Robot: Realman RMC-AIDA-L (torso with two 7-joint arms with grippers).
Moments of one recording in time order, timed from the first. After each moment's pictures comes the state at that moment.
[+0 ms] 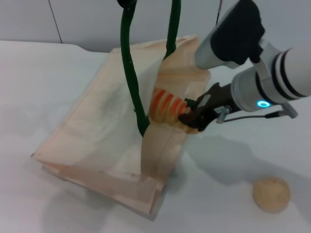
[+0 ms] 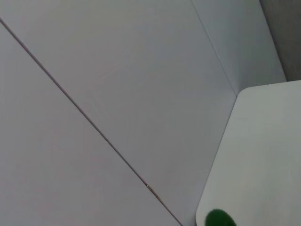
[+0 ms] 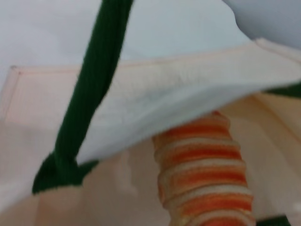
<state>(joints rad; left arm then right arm) -0.64 -2.03 1.21 1.95 -0.75 -1.49 0.90 0.72 2.03 -1.73 -1.32 -2.40 -1.17 2.61</state>
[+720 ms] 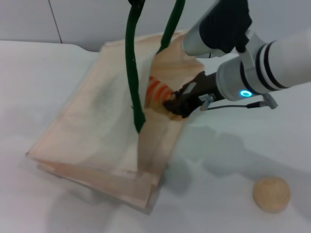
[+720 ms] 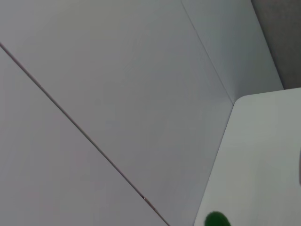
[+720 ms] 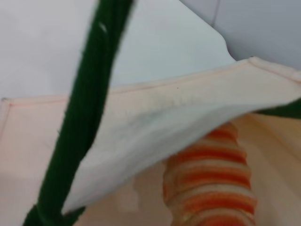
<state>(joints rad) -0.65 -2.03 1.24 1.96 -0.75 -1.47 0.89 0.77 2.03 -1.74 -1.20 -2.31 -1.03 2.57</state>
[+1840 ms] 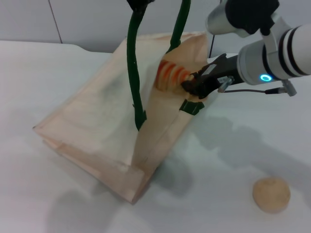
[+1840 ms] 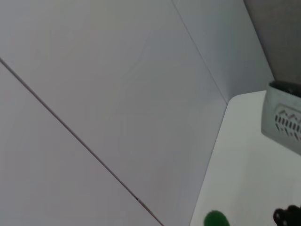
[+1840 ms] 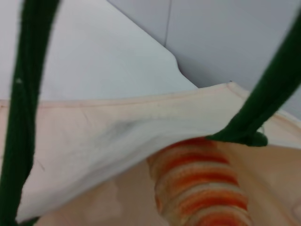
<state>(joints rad) -0.63 -2.03 1.26 1.95 -0.76 -1.45 0.91 0.74 2.03 -1.64 -1.24 -2.38 -1.03 2.58</state>
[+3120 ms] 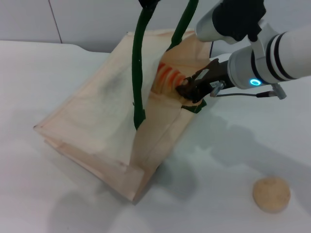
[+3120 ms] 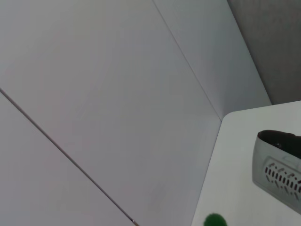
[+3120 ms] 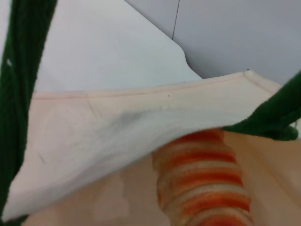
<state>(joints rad) -0.63 -2.03 1.28 1.96 -0.80 -1.43 0.91 0.77 2.03 -1.69 -1.17 -2.37 -0.98 2.58</state>
